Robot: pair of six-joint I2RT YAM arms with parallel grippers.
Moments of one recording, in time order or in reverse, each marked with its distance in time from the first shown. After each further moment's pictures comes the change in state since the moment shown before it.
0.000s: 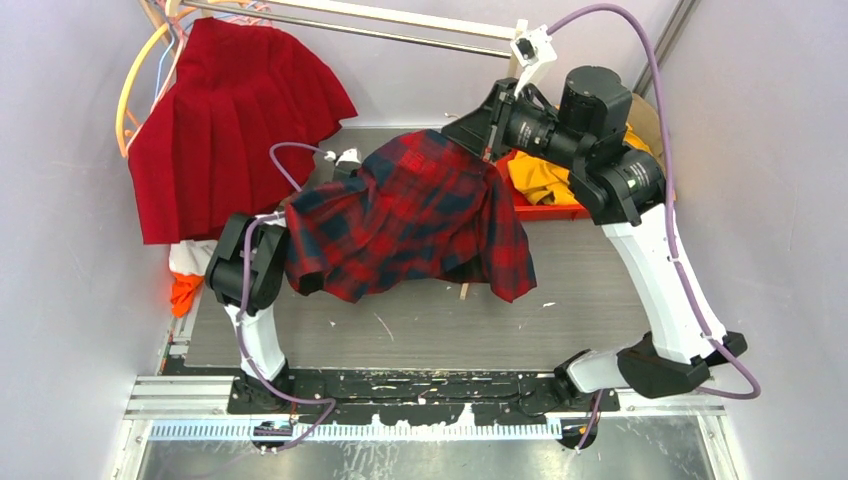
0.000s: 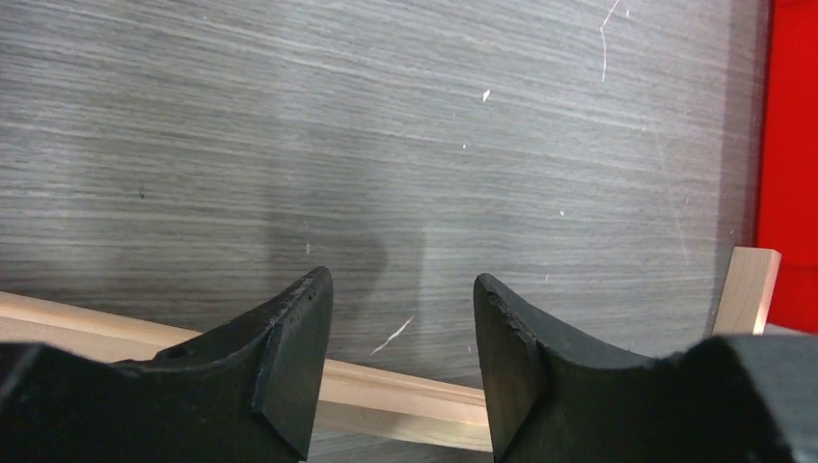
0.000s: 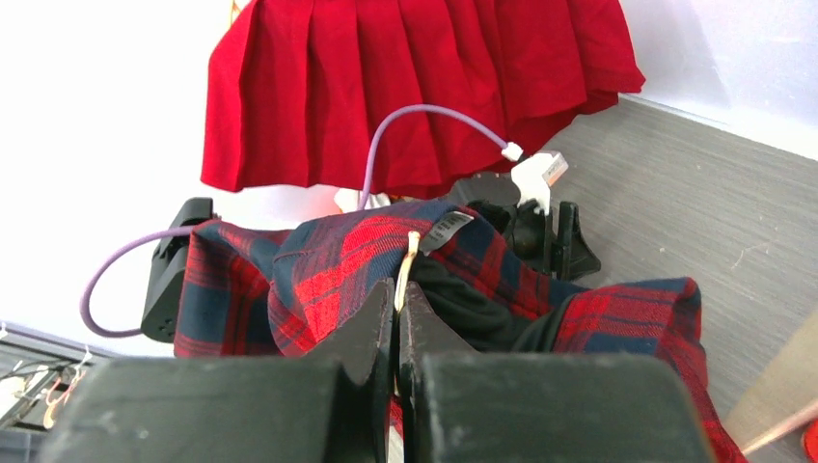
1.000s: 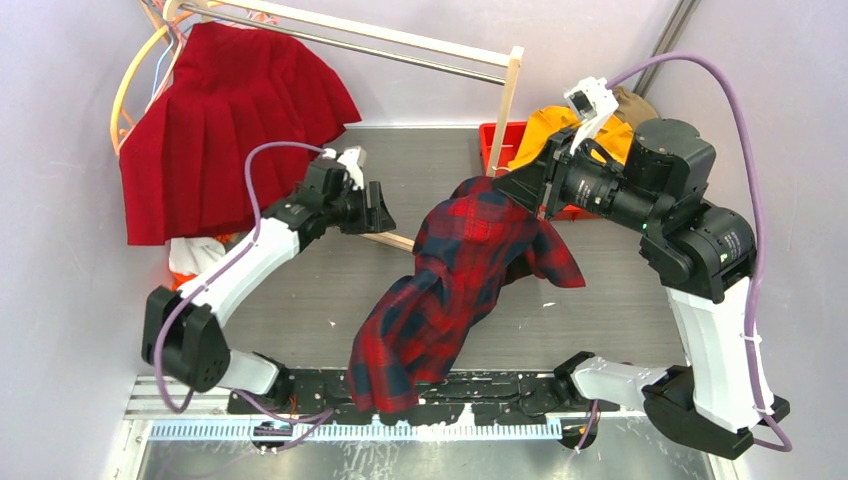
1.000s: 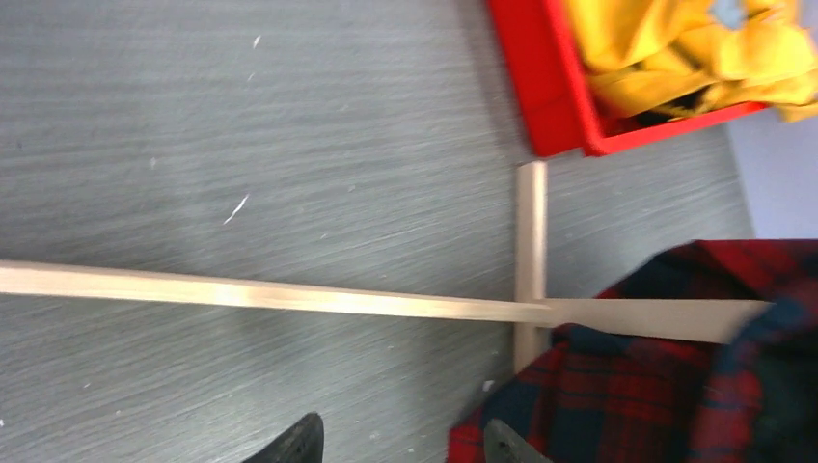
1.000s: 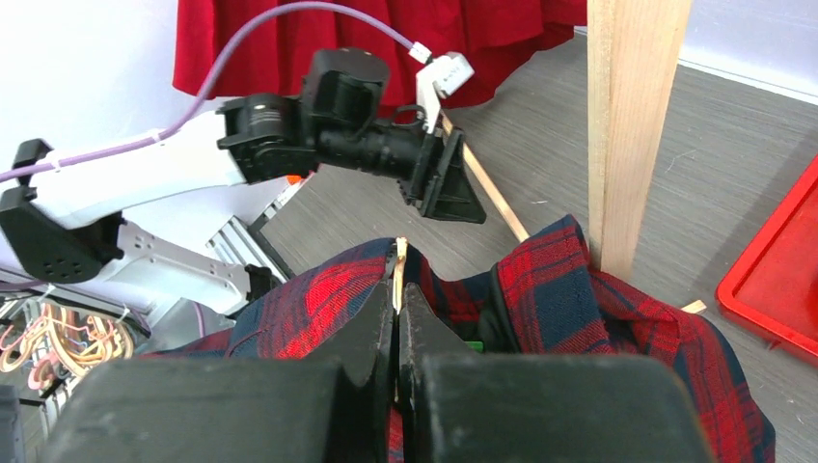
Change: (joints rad) left arm -0.054 -0.457 -0.030 -0.515 0.319 0.154; right arm 0.006 -0.240 0.005 -0.359 0.076 -0.121
